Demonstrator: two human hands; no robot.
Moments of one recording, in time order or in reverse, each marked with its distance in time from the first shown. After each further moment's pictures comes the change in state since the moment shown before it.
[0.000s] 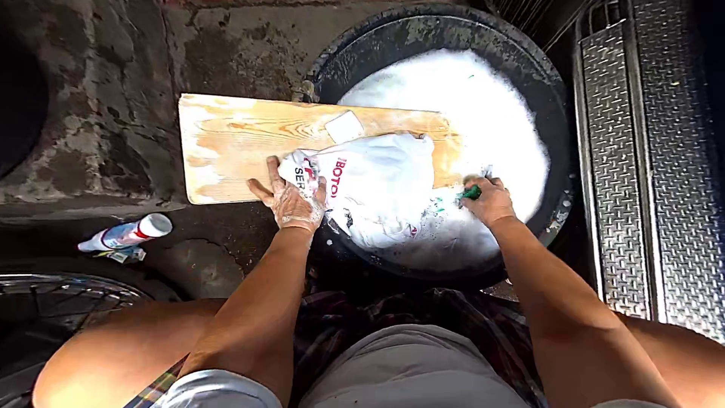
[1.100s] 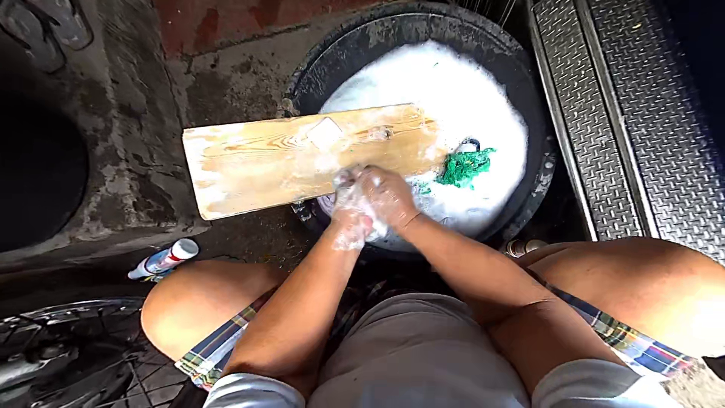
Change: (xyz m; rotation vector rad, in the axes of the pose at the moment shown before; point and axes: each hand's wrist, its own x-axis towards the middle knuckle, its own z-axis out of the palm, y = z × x) left_hand -0.094 0.135 -0.070 -1.187 -0.472 -0.114; right_hand -0.108 -0.176 0.002 0.452 0.131 -0.473
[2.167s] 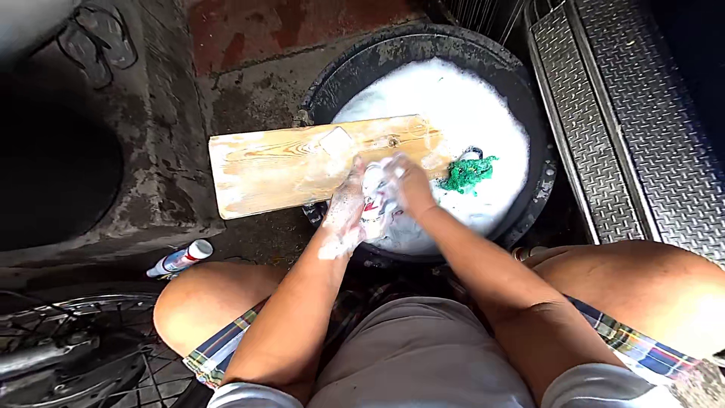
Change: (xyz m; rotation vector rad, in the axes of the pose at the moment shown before) left_hand -0.013 0.034 -0.020 -0.361 -0.142 -0.159; right_hand 0.006 0.017 -0.019 0.118 0.049 0.031
